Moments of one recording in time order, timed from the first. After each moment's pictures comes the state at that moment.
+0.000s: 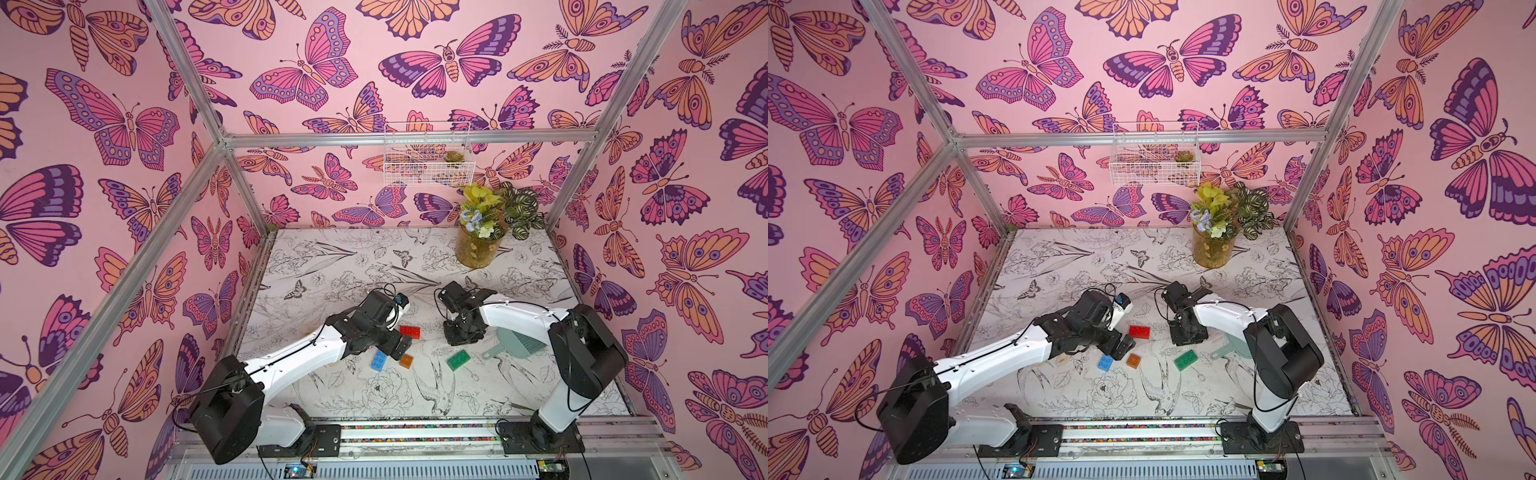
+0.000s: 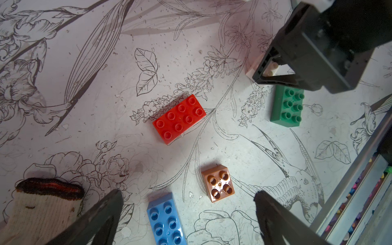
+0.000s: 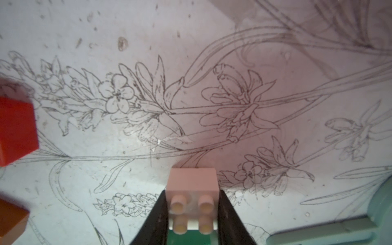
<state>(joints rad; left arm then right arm) -0.74 1.34 0.84 -0.44 0.12 -0.09 0.63 1.71 1.04 -0.76 0.03 0.49</state>
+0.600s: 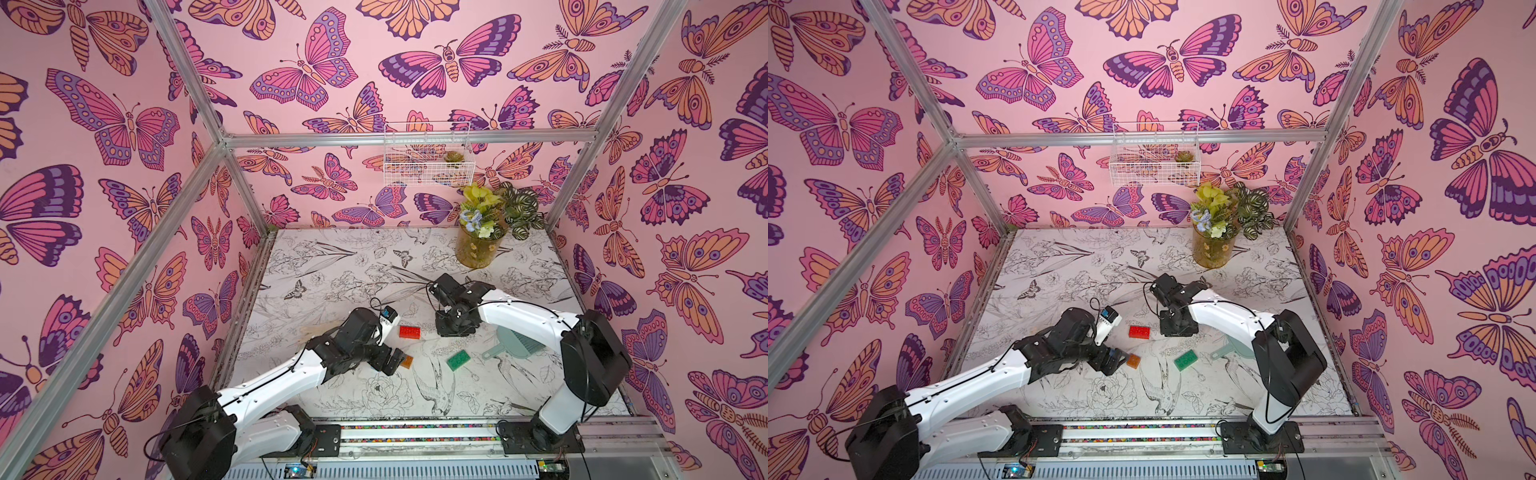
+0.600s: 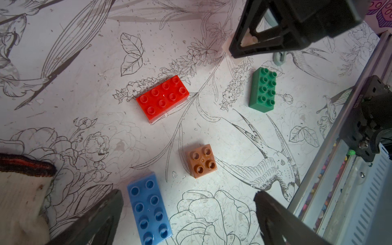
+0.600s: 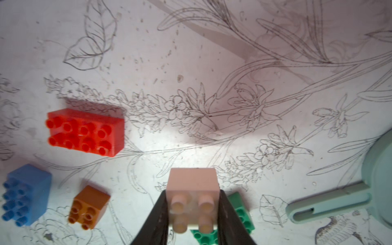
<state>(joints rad) -0.74 1.13 0.59 -0.30 0.20 -0.15 0.73 1.68 1.18 -0.85 0.06 0.71</state>
